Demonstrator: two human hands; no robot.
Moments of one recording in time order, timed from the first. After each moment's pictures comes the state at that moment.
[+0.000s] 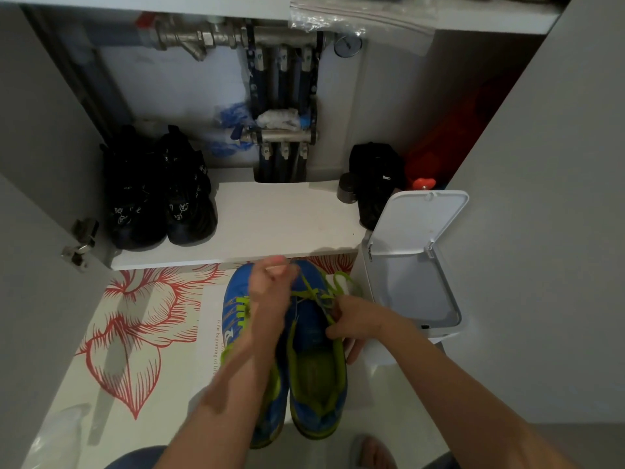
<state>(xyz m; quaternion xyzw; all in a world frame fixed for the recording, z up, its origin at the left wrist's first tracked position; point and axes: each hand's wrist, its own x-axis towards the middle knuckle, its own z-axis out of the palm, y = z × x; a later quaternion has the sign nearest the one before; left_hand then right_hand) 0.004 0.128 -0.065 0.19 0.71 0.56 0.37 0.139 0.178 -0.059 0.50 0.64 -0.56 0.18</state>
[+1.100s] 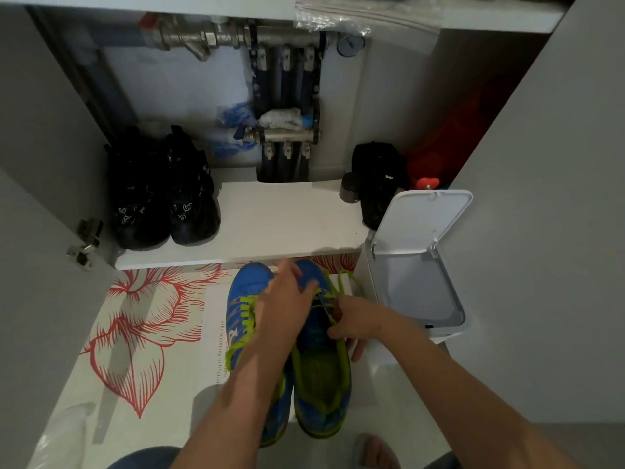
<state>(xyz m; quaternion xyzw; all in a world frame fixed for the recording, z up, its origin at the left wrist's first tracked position) 0.010 0.121 -0.075 0.42 0.82 0.31 0.25 0.134 0.174 -0.051 0.50 0.65 -0.54 0.19</state>
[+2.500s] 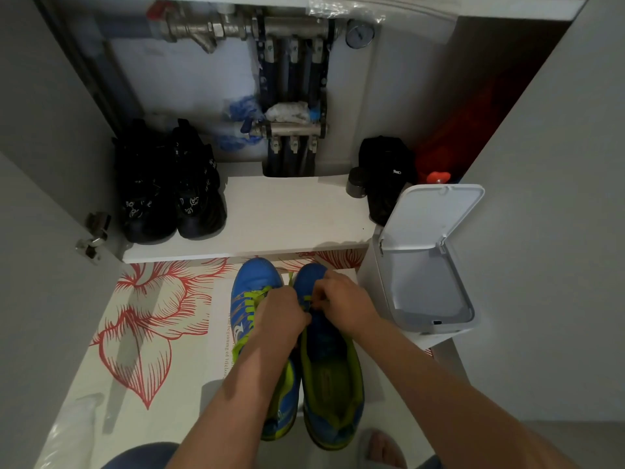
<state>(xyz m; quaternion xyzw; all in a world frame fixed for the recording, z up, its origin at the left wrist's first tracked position) 0.001 0.109 -0.071 0.44 0.83 0.05 0.33 0.107 0.177 -0.101 0.42 0.88 -0.24 -0.01</state>
